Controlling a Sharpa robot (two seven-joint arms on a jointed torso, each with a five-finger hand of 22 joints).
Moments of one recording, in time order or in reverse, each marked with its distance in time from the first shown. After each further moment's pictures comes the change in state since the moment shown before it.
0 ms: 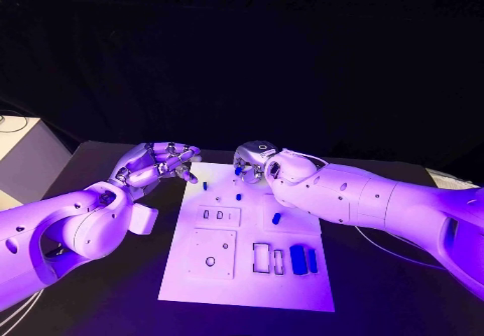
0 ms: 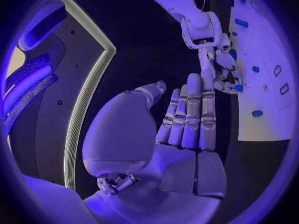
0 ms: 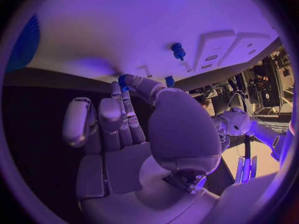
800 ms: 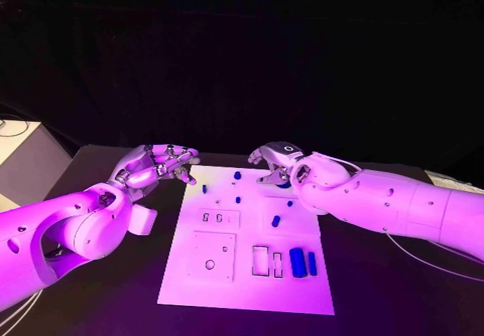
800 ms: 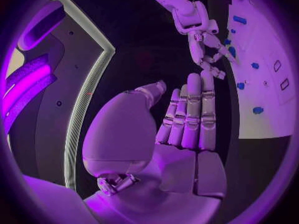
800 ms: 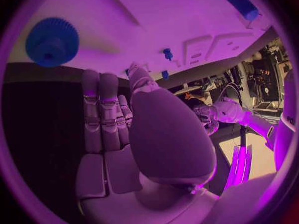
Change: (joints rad) left arm 0.000 -0.006 0.000 -0.018 0.000 0.002 0.000; left_hand 0.000 0.000 0.000 0.000 0.000 0.000 0.000 0.000 0.000 0.000 0.000 0.000 0.000 0.000 0.000 0.000 0.000 0.000 -0.007 0.000 0.005 0.001; right arm 0.014 -0.224 0.014 0.244 0.040 -0.058 0.003; right_hand 0.367 -0.014 -0.557 0.403 -0.015 -0.175 0.005 -0.083 -0.025 -0.242 0.015 0.033 0.009 -0.063 0.006 -0.309 -0.335 0.095 -0.153 0.005 -0.439 -0.480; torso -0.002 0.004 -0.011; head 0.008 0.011
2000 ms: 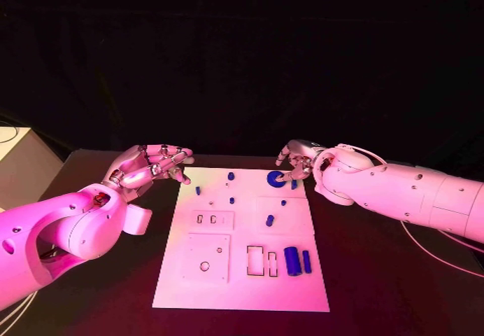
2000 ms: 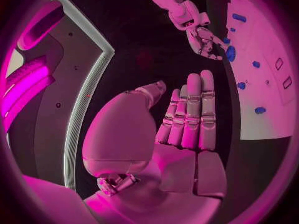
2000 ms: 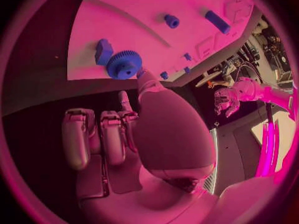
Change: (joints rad) left arm 0.000 0.005 0.000 -0.024 0.000 0.010 0.001; left_hand 0.000 0.000 0.000 0.000 0.000 0.000 0.000 0.000 0.001 0.000 0.000 0.000 0.000 -0.004 -0.004 0.000 0.002 0.000 0.000 0.000 -0.001 0.001; right arm 0.021 -0.094 0.008 -0.024 0.218 0.153 -0.087; right_hand -0.129 0.023 -0.061 0.003 0.031 0.055 -0.009 0.064 -0.002 0.526 -0.037 1.443 1.233 0.101 -0.015 0.695 0.816 -0.134 0.281 -0.018 0.586 0.632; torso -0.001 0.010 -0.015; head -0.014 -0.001
